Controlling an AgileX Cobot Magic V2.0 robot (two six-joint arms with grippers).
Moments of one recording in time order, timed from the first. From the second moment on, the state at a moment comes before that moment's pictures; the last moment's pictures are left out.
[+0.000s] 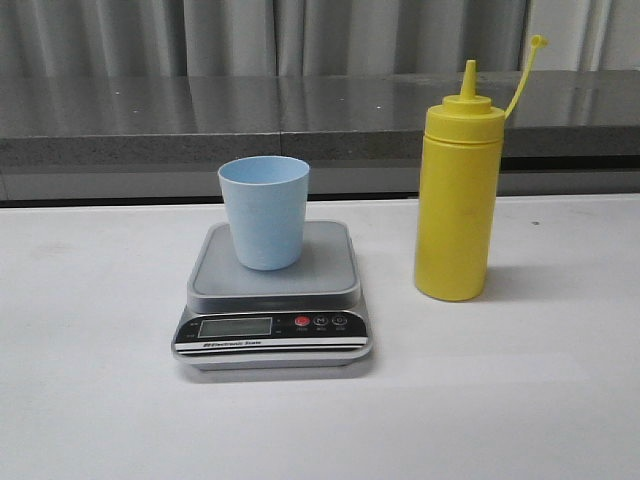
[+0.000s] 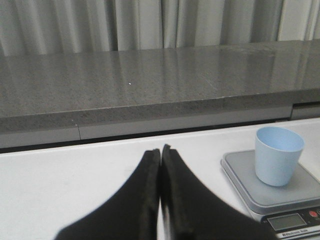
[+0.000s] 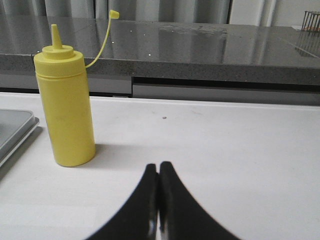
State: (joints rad) left arm -0.13 0.06 -0.36 0.05 0.42 -0.06; right arm 0.07 -0.01 0.03 -0.05 0.12 0.06
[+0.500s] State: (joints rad) left arm 0.01 0.05 -0.10 0.02 0.13 -0.03; right arm 0.07 -0.01 0.03 -0.05 0.12 0.06
